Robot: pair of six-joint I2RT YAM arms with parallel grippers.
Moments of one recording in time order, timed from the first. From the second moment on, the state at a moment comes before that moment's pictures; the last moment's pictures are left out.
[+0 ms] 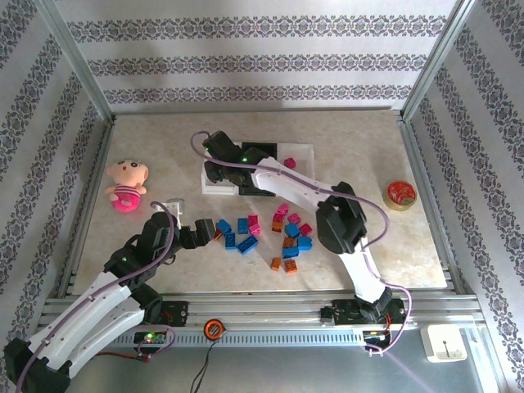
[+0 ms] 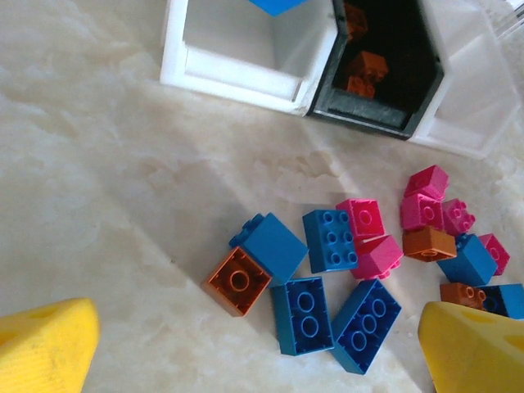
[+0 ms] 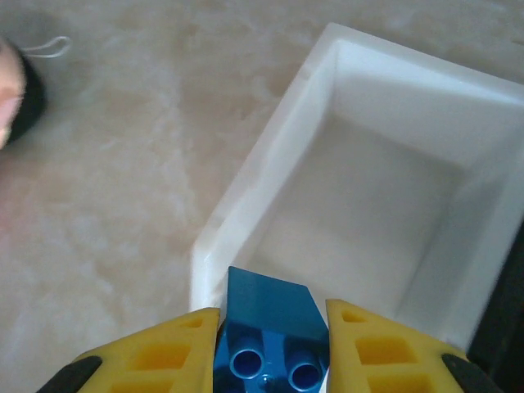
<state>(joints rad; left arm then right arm) -0.54 0.60 0.45 -0.49 -0.10 -0.63 0.83 2.27 2.05 -0.61 0.12 0.41</state>
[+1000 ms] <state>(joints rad) -0.54 1.08 0.54 -0.37 0.03 -0.60 0.76 1.76 1.39 -0.44 0.03 0.50</state>
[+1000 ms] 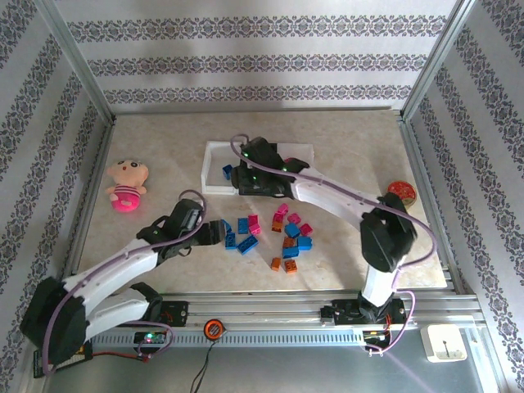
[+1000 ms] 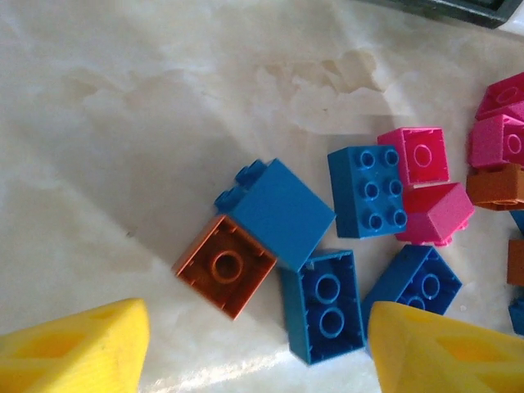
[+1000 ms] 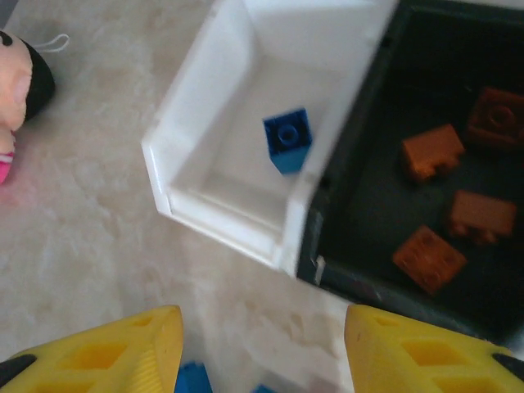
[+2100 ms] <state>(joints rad) -0.58 1.44 0.73 -0.25 0.06 -0.51 0.68 1.40 0.90 -0.36 0.04 0.56</state>
